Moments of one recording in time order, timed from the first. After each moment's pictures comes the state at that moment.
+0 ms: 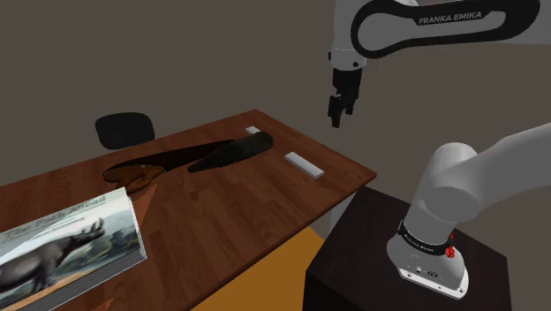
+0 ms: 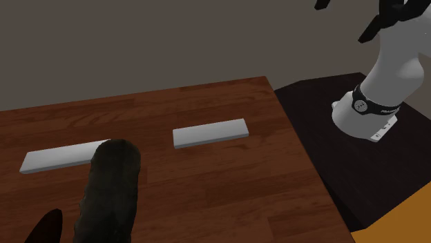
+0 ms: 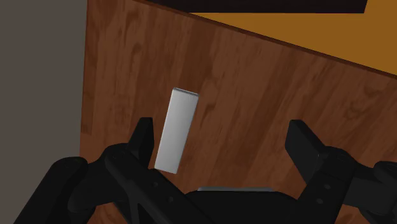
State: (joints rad) arm 0.02 -0.78 -0.04 -2.45 -0.12 1.65 0.03
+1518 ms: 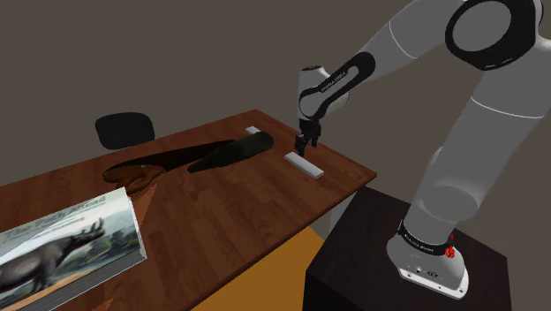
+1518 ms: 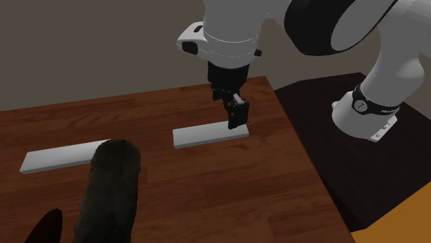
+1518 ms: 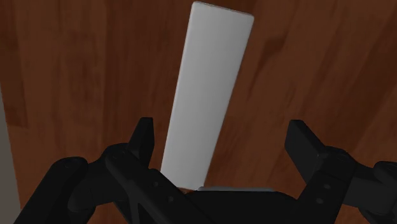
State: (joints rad) arm 0.00 -0.09 -0.21 -2.43 -0.07 2.35 -0.10
